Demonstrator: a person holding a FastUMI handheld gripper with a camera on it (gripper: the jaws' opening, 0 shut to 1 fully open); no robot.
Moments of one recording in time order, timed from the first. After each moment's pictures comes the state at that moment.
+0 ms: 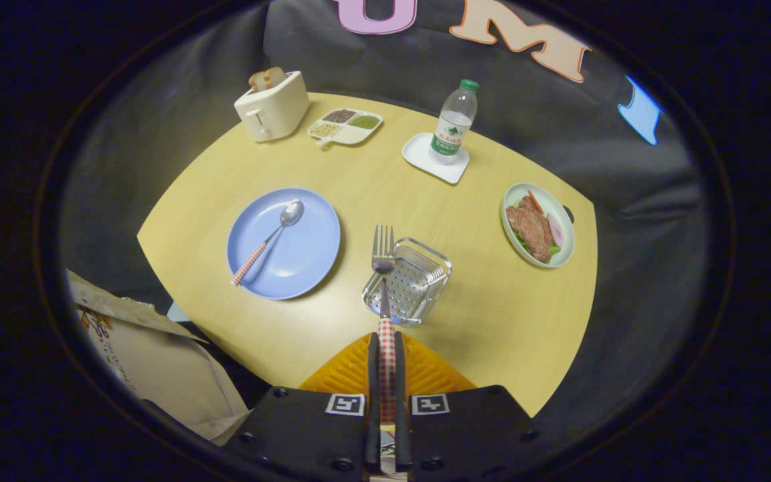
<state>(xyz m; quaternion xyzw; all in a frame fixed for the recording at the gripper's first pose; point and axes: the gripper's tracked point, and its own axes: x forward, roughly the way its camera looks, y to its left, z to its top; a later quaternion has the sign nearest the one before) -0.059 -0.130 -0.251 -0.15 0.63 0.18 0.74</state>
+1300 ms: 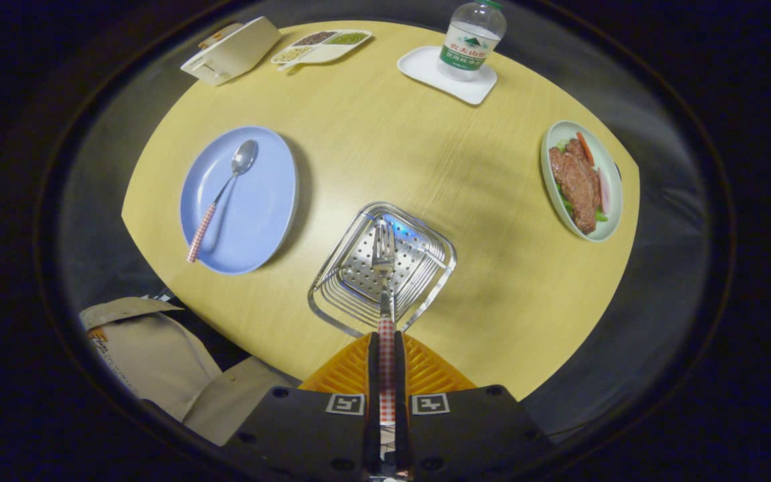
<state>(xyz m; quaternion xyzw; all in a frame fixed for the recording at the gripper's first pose) -0.041 -0.141 -0.325 -0.18 0.77 0.18 0.59</state>
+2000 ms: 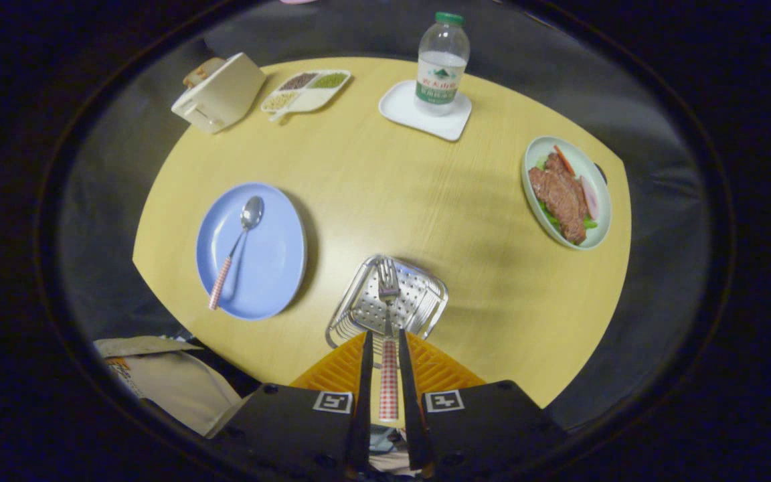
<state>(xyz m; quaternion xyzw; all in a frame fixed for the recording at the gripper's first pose) -0.004 -0.111 -0.312 -0.08 0.69 0.16 0.70</state>
